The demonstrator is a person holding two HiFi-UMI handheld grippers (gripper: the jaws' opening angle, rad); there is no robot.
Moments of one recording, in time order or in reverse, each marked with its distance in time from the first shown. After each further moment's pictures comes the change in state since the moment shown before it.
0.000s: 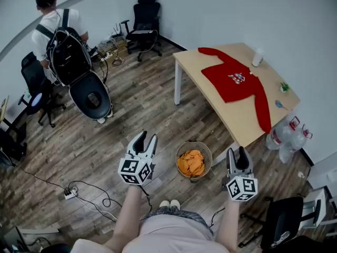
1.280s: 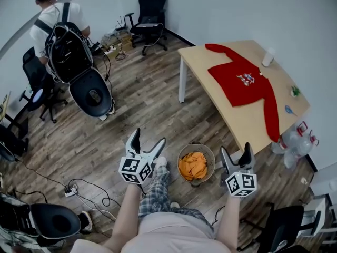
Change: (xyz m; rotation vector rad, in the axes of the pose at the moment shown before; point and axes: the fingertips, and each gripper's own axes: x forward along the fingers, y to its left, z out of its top) left arm 0.064 0.028 -0.023 0.017 0.020 0.015; right arm 0.095 -0.018 -0.024 0.020 0.001 0.059
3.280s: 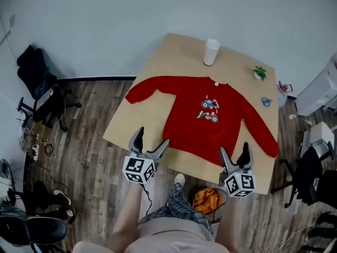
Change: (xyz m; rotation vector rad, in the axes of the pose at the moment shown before) left arm 0.674 -0.022 0.000 0.095 0.195 -0.816; right arm 0.340 -0.259 0.019 0.057 -0.073 -0.805
